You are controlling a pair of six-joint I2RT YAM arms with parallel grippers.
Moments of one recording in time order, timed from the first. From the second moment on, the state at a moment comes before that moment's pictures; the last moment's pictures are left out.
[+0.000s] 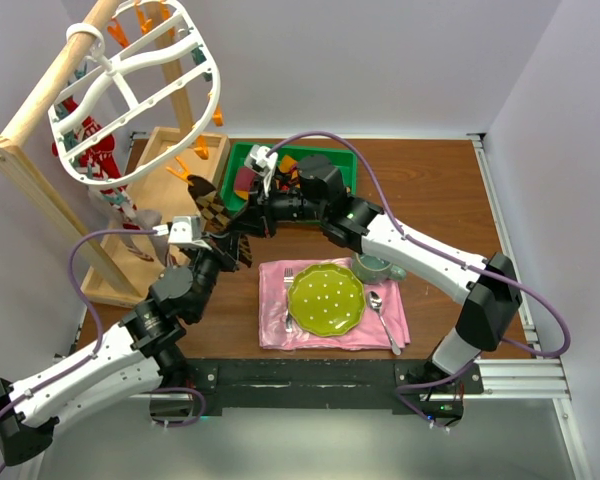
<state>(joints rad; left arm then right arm) -0.90 0.60 0.52 0.13 -0.67 -0.42 0.89 1.64 1.47 0.01 -0.57 0.25</state>
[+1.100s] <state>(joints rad) -0.90 0.67 0.50 0.10 -0.66 -0.49 1.21 1.73 1.90 -0.03 0.41 -0.02</state>
